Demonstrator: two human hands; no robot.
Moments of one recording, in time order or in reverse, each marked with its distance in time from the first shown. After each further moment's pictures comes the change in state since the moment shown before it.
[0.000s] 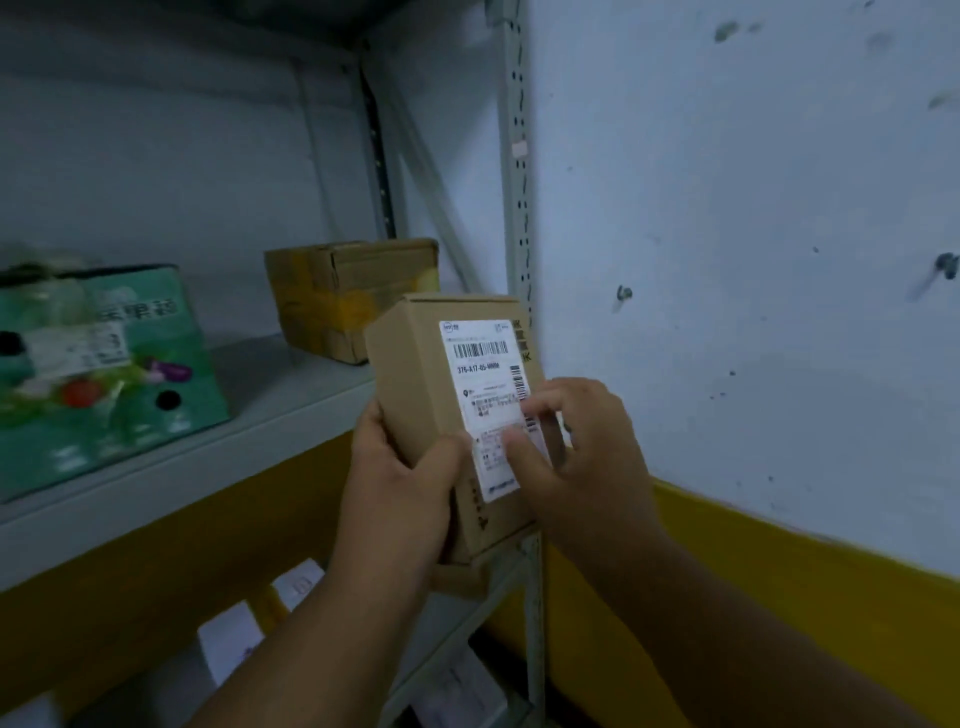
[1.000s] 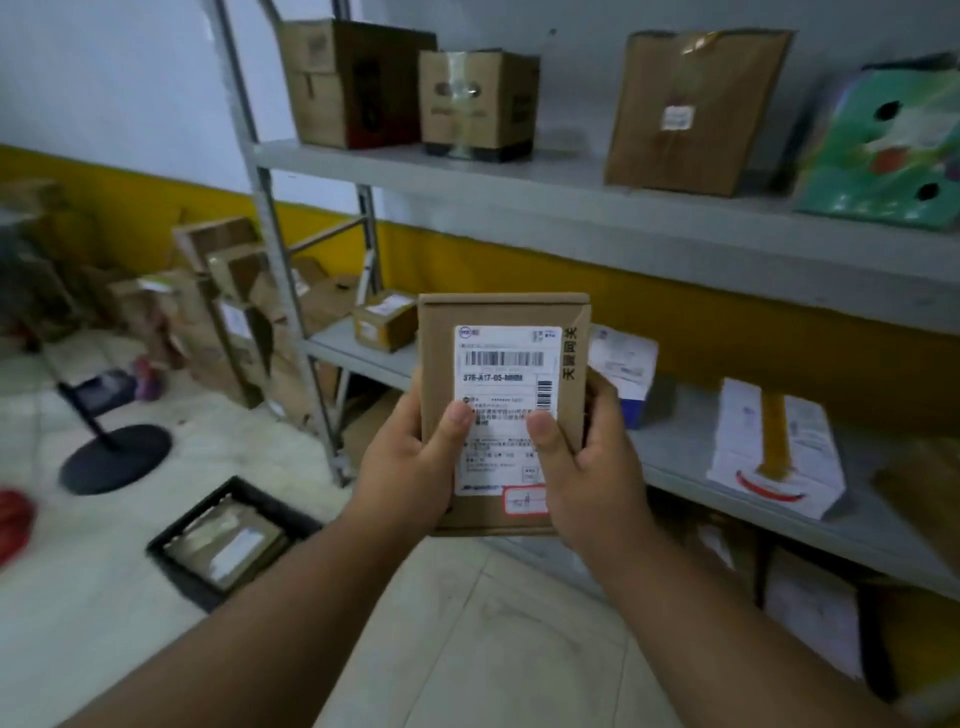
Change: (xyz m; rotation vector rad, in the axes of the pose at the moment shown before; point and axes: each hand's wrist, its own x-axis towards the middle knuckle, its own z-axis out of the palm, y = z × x) left_hand -0.502 0.016 -0.167 0.347 1.110 -0.099; right_hand -0.355 -0.231 -0.014 1.029 -1.176 -0.085
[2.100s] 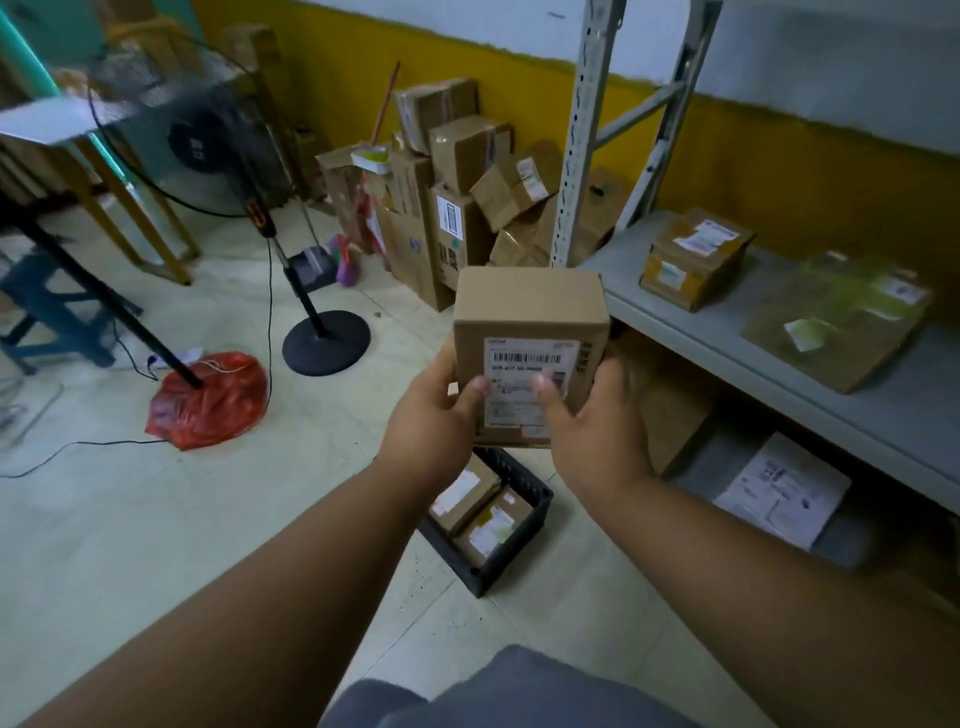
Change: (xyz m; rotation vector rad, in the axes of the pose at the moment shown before) left_hand 0.245 -0.176 -0.451 0.208 0.235 -0.322; right_hand 0.152 0.079 0.555 -0.175 -0.250 0.201
